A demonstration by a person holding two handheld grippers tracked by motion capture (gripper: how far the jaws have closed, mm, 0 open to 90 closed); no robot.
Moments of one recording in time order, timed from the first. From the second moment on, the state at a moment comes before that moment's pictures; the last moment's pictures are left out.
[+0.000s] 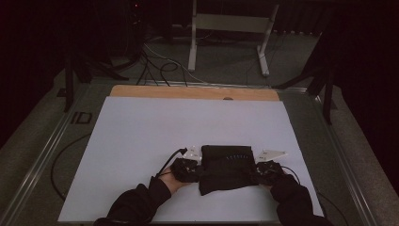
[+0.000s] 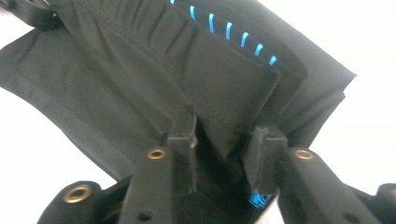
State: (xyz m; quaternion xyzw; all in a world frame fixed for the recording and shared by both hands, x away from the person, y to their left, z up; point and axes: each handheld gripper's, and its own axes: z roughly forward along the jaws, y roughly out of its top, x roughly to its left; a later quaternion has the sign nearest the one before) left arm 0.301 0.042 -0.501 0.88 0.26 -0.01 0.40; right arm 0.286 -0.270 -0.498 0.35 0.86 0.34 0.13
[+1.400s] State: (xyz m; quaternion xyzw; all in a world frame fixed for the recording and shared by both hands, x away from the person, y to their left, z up) left arm 0.340 0.032 -0.493 0.86 0.29 0.00 0.42; right arm 0.339 -0.279 -0.501 0.36 0.86 0.33 0.12
